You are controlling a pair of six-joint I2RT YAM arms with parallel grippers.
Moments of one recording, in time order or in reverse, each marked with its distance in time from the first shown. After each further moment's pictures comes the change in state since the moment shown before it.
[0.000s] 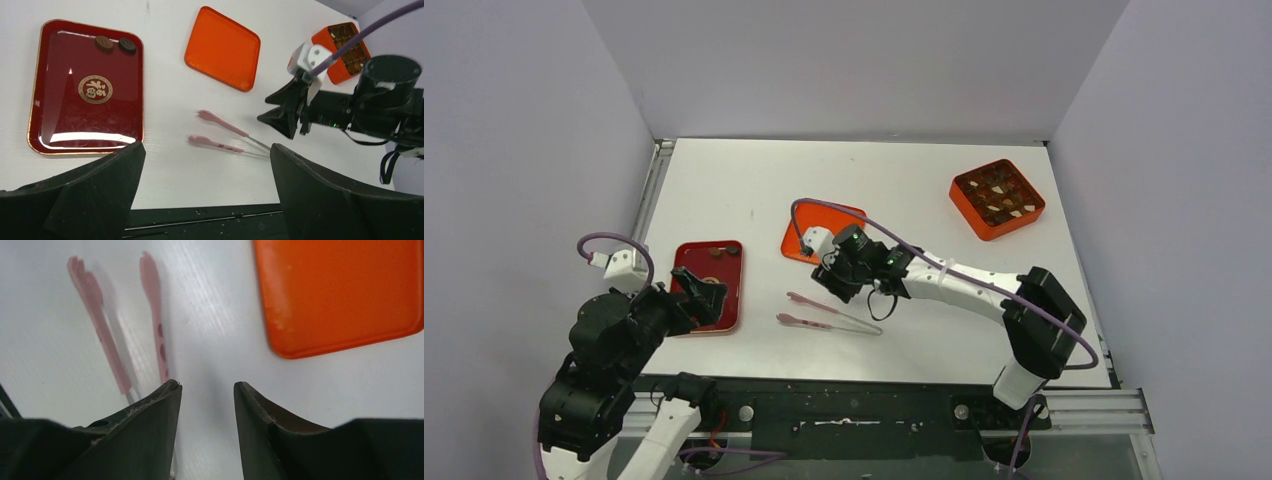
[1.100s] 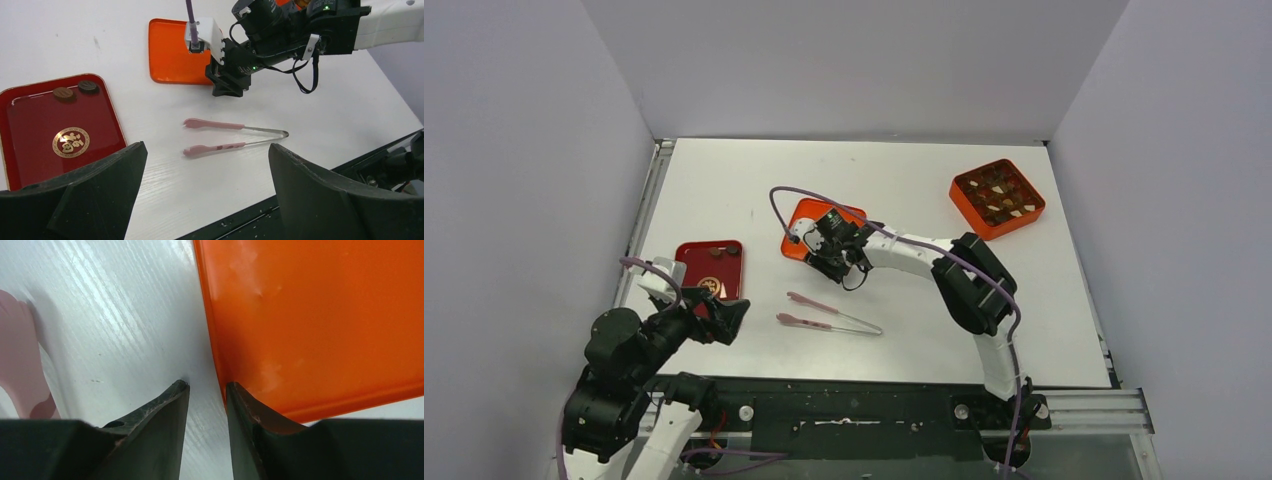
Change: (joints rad) left arm 0.000 -0.148 -0.226 0.198 0.233 0.249; right arm -0.113 0.419 0.360 -0.086 0.020 -0.111
